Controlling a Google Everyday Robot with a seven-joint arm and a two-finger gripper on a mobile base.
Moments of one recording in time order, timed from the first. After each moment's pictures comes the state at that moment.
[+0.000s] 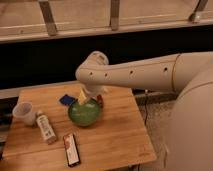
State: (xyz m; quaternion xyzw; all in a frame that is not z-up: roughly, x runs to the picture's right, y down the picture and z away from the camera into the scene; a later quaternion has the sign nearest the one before) arm -0.062 0.045 0.727 -0.21 0.09 0.52 0.82
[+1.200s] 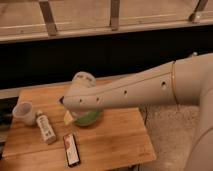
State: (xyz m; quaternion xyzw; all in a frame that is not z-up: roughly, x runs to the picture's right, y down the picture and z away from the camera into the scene) arm -0.131 0.137 0.675 -0.24 0.03 0.48 0.85
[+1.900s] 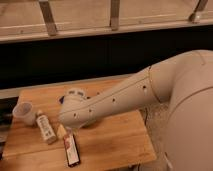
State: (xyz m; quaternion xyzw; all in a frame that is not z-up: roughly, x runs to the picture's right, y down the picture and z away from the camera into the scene) arm -0.159 0.188 0.691 -0.27 0.03 0.46 0.84
